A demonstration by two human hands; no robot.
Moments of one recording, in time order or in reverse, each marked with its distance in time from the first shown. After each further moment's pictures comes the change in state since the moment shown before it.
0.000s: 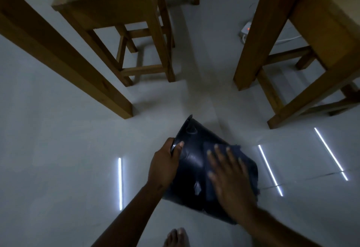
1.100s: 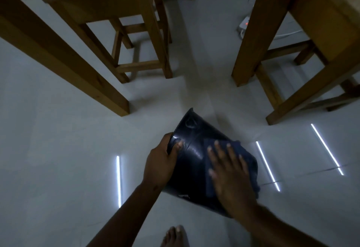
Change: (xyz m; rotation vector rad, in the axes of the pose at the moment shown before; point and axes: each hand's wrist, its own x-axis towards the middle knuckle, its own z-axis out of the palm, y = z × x) left_hand -0.001 0.002 -0.005 0.066 0.029 0.098; right_hand -0.005 -0.003 0.001 -0.017 0.060 0.006
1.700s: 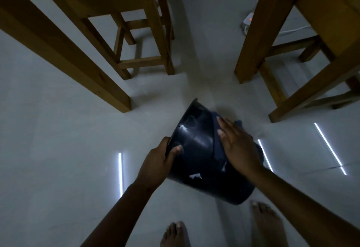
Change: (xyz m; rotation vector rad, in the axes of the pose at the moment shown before) left_hand -0.005 -0.010 -0.006 -0.039 -0.172 -0.044; right_hand 0.076 0.039 -0.018 0.176 -0.020 0.049
